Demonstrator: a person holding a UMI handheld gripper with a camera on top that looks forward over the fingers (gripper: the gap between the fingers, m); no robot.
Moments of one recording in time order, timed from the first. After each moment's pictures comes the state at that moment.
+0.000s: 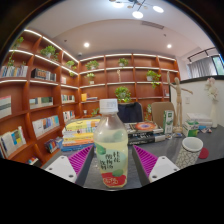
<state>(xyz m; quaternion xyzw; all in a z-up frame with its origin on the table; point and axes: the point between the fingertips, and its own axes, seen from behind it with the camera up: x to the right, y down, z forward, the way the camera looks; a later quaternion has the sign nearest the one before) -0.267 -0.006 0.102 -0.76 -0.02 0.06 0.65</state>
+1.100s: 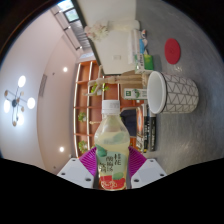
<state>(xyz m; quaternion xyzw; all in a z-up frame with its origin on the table) -0.159 0.018 0.185 -0.46 0.49 0.51 0.53</state>
